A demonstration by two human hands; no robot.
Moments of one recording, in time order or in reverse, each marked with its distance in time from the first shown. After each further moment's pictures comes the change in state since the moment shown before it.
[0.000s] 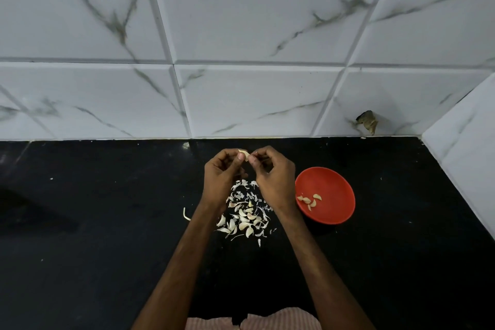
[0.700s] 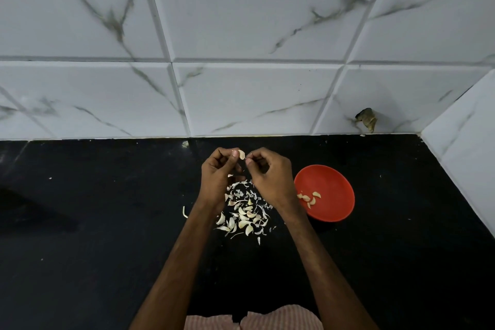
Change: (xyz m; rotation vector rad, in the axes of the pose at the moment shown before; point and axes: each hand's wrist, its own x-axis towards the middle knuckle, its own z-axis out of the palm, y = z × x) left_hand 0.000 0.002 -0.002 -0.125 0.003 -0.095; right_hand 0.001 0.000 -0.005 -0.016 -0.134 -0.039
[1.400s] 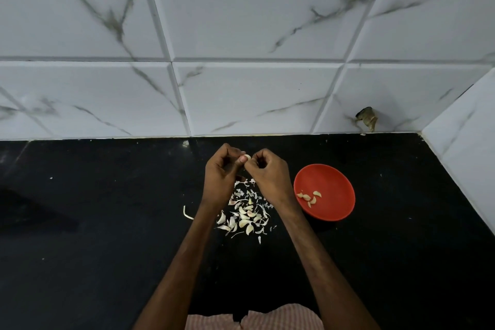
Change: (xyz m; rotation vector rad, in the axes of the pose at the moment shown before) left_hand 0.000 -0.003 -0.001 0.388 -0.078 0.333; right_hand 0.001 0.003 0.007 0.091 -0.052 0.291
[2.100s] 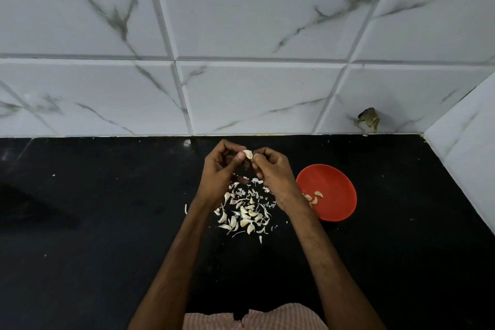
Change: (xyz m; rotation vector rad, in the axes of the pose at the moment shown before) left_hand 0.003 0.007 -0.011 -0.232 -0.093 -0.140; right_hand 0.003 -0.005 -0.006 0.405 -0.128 0.095
